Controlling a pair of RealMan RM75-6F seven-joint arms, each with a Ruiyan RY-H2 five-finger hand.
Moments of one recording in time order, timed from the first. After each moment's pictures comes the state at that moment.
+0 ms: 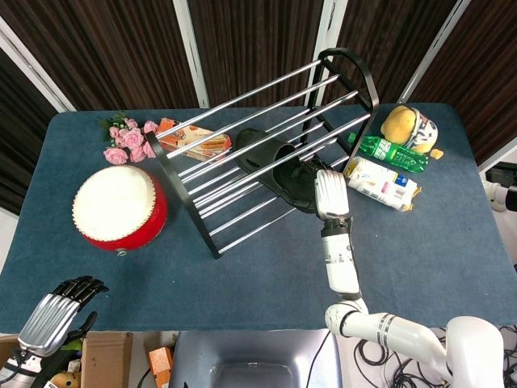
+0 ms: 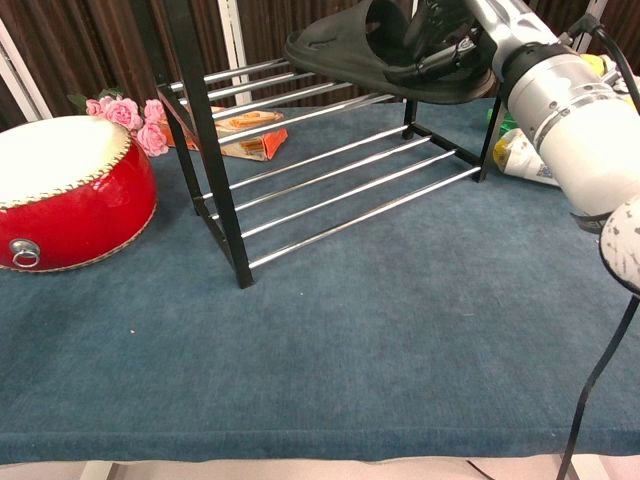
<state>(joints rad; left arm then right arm) -0.14 -1.08 0.13 -1.62 1.77 1.44 0.01 0.76 -1.83 0.50 -1.28 -1.16 1.26 -0.10</state>
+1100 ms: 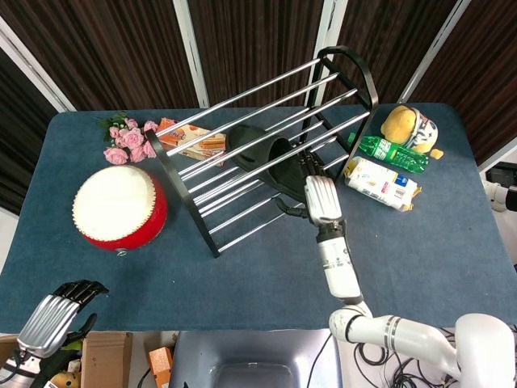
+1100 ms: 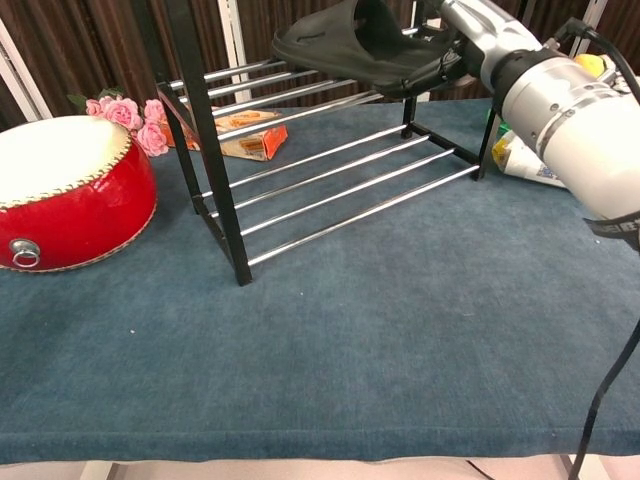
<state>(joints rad) -0.14 -1.06 0.13 -1.63 1.77 1.44 -0.01 0.75 -1.75 0.44 -1.41 -1.13 1.21 -0.12</state>
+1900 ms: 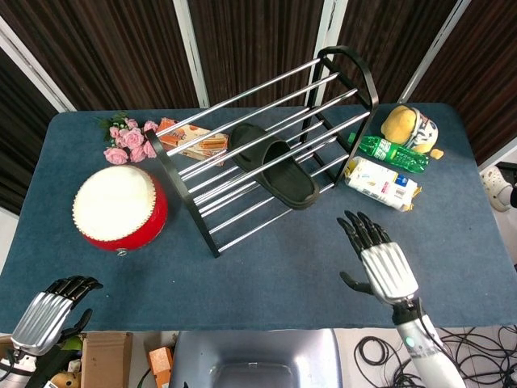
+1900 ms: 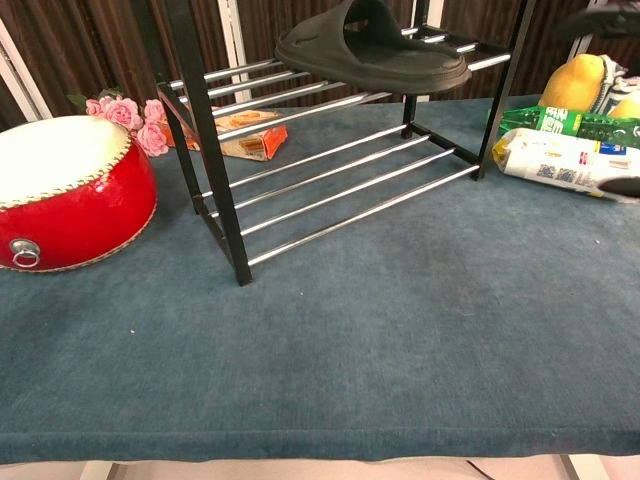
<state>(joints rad) -0.13 -1.07 0.12 -1.62 1.76 1.48 -0.01 0.34 -1.18 -0.04 -2.06 -1.49 1.43 -0.48</state>
